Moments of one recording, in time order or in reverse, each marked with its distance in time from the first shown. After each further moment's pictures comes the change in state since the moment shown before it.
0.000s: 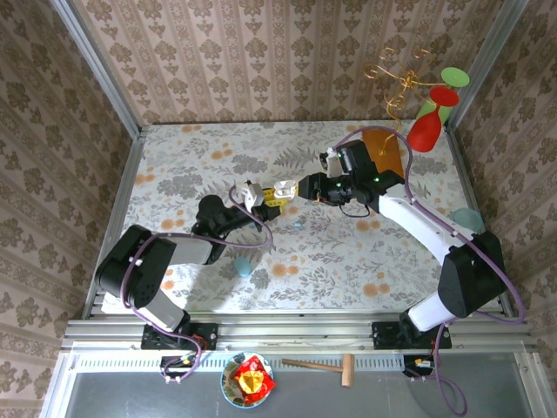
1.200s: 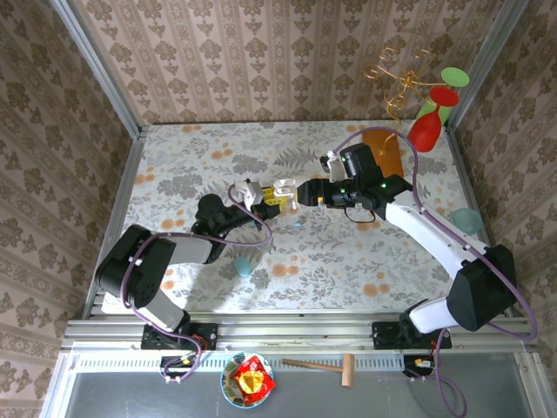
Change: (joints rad) left arm 0.006 0.000 0.008 0.006 0.005 -0.025; right arm 0.015 -0.089 -0.030 -0.045 0.031 -0.115
